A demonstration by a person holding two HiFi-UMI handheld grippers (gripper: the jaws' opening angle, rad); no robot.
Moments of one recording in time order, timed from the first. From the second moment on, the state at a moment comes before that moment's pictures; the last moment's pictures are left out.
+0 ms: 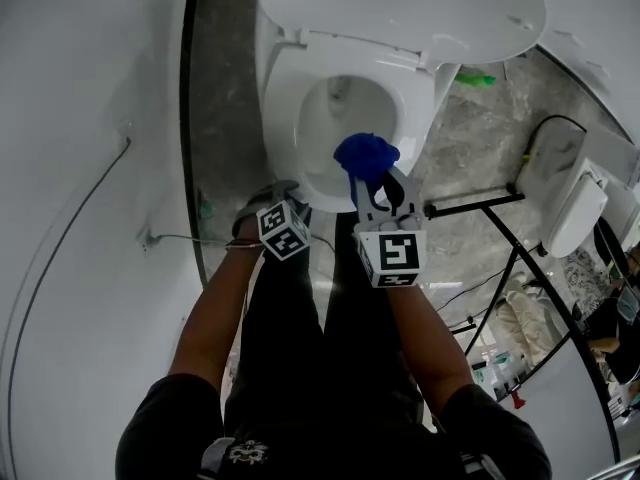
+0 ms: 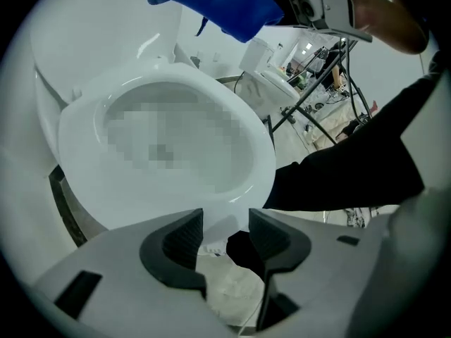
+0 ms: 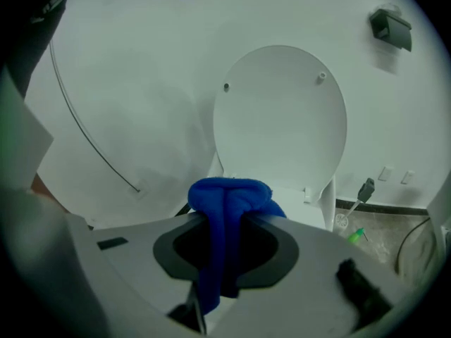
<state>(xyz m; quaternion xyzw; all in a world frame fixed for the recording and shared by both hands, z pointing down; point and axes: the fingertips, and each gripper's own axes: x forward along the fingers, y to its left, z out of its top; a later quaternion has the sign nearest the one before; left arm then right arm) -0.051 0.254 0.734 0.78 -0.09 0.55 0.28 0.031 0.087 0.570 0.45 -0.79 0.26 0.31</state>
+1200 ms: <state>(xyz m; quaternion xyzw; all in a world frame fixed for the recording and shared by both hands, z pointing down) -0.087 0.108 0.668 0.74 -0.48 0.22 0.43 -0.010 -0.060 0.723 0.44 -0.80 0.22 0.35</state>
